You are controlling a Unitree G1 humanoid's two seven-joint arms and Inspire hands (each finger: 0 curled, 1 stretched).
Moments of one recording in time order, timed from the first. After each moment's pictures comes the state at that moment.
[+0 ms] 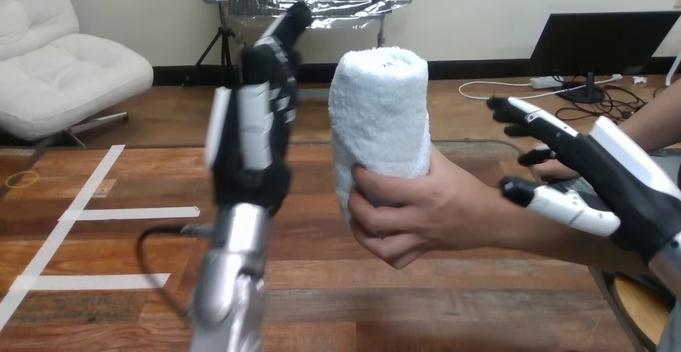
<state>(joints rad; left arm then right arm) -0.27 -0.07 -0.03 0.39 -0.28 -0.60 -0.20 0.03 -0.61 -0.13 -0.06 -0.05 -0.31 0.34</state>
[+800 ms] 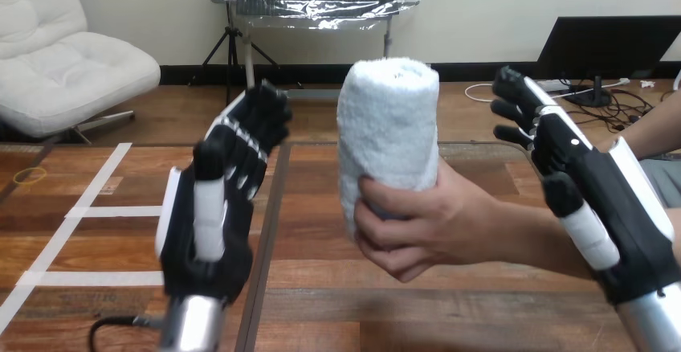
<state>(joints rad) 0.12 -0.02 -0.03 0.06 -0.35 -0.53 -0.32 0.18 -0.33 -0.10 -0.17 0.14 -0.51 0.30</state>
